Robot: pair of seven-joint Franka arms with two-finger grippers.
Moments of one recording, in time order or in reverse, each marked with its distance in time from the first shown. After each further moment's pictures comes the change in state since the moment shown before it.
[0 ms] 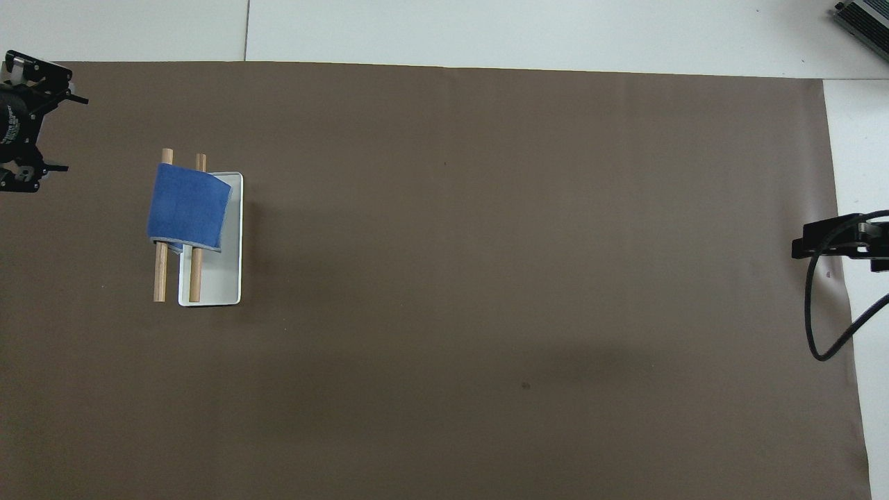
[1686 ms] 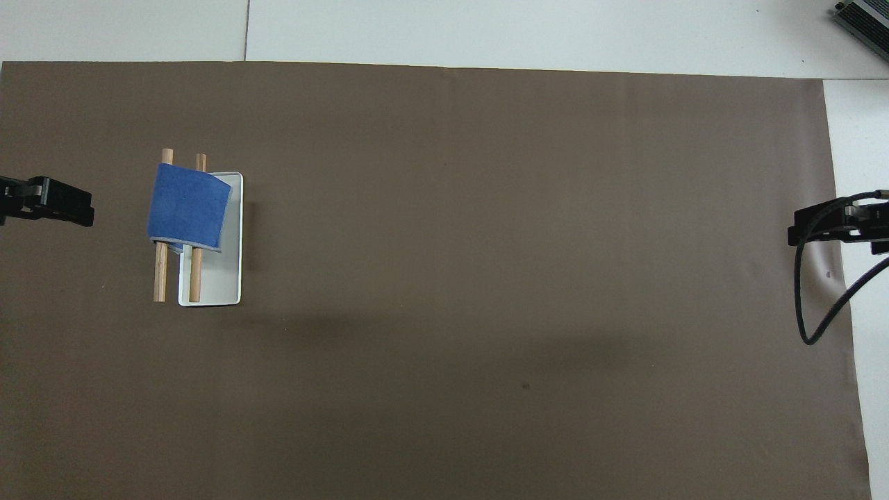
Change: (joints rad) left arm 0.000 -0.097 -0.010 0.037 -0.079 -0.386 1.098; right arm 0.016 0.069 0.013 0.095 -0.038 -0.040 -0.007
